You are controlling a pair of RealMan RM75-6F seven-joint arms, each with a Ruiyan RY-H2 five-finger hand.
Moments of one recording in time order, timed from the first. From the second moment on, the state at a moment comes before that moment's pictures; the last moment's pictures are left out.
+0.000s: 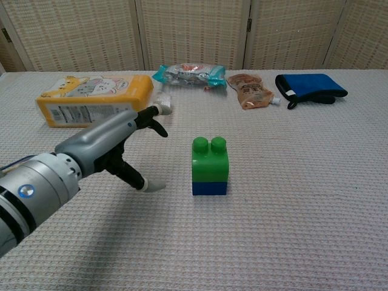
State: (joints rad) left arm -0.50 -1.85 -0.21 -1.70 1.17 1.19 0.52; right arm 0.15 -1.01 0.03 -1.85 -1.45 1.31 -0.06
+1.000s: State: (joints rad) left arm -0.66 -2.08 -0.32 -1.40 1.05 1.15 0.49; right arm 0.16 -0.97 0.05 -1.83 -1.40 1.28 0.03
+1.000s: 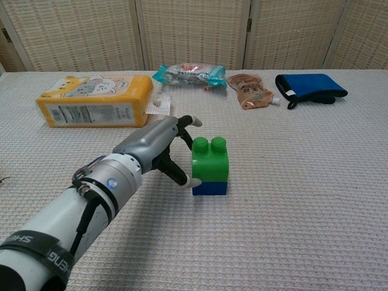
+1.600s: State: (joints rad) left arm -0.65 -2.10 -0.34 -1.33 1.09 1.18 0.33; right arm 0.19 -0.99 0.05 -1.82 -1.37 1.23 0.01
